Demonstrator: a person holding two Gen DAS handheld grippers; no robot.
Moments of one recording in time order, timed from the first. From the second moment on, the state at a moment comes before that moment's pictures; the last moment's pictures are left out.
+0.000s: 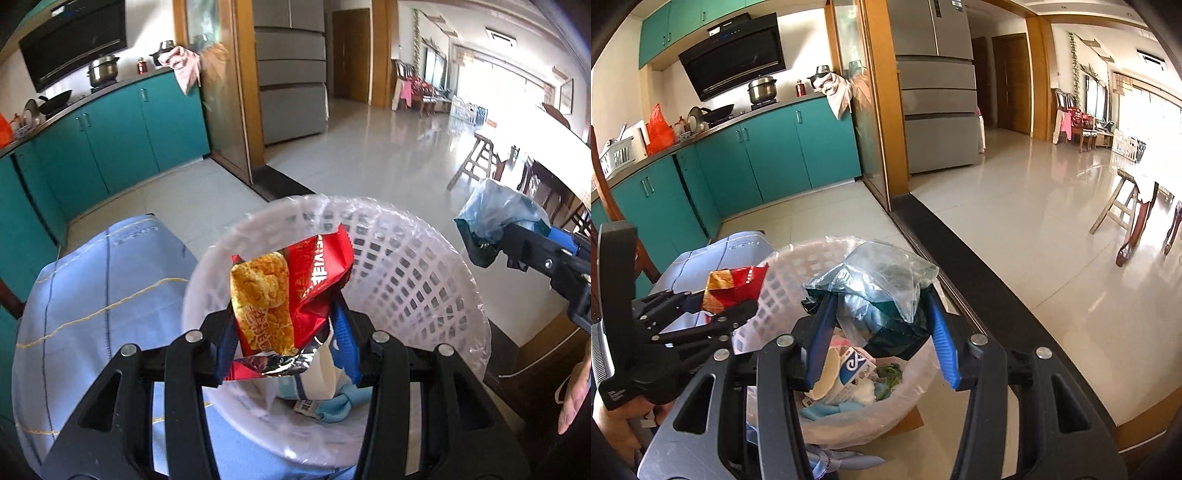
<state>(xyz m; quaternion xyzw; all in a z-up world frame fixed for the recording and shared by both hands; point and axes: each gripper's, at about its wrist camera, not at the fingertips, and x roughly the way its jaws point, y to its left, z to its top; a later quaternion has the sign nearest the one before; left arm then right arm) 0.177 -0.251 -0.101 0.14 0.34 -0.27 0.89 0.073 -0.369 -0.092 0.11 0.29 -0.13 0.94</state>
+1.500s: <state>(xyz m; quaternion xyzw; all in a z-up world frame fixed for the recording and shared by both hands) 0.119 -0.068 -0.031 0.06 0.28 -0.10 0.95 0.094 -0.301 -0.092 0.10 0.32 -0.11 0.93</state>
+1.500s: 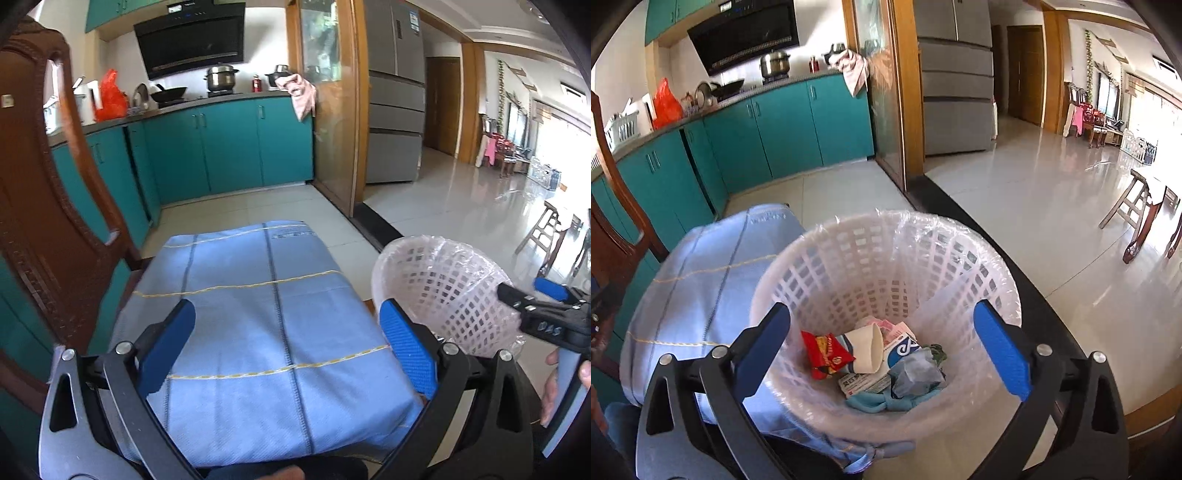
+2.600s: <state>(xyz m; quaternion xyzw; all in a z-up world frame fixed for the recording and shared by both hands) -0.006 -0.013 0.018 0.04 0.20 -0.07 0.98 -0.038 -0.213 -0.016 0.02 0.17 -0.09 0.98</state>
